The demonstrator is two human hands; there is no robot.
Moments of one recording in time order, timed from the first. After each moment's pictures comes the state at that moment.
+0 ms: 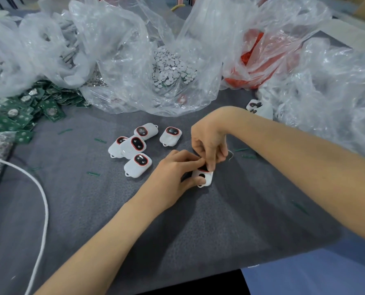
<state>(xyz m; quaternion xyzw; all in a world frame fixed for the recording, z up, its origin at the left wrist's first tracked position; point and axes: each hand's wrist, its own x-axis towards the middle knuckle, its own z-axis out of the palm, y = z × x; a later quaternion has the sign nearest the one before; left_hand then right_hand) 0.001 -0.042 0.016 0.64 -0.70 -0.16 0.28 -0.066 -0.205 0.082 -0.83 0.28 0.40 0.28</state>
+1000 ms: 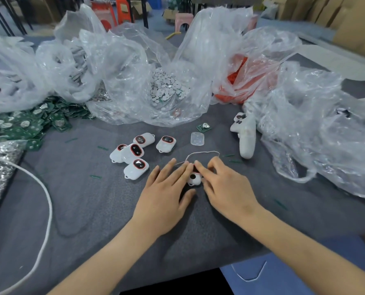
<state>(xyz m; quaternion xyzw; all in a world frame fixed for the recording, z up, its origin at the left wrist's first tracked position) -0.023 -0.007 0.001 0.71 -0.68 -0.02 0.17 -0.173 -0.095 0.020 -0.92 0.37 -0.10 0.06</state>
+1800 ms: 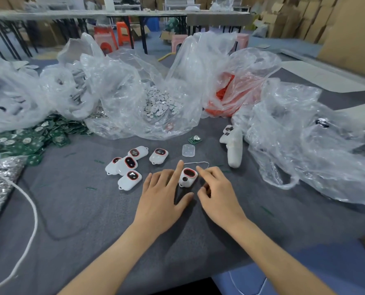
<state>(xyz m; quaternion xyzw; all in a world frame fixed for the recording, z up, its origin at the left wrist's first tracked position) -0.031 -0.021 0.004 0.74 -0.63 -0.01 0.23 -0.174 -0.097 0.004 -0.83 0.38 -0.31 0.26</state>
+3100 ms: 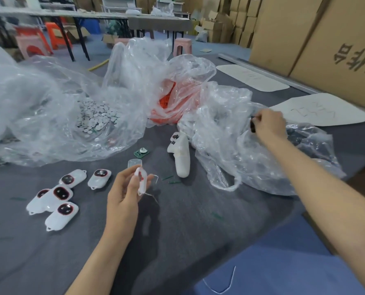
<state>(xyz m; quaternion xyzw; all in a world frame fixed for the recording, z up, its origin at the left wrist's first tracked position) -0.065 -0.081 0.008 0.49 -0.34 -0.38 0.71 -0.349 -0.311 0.089 -0.65 0.71 -0.27 -0.03</state>
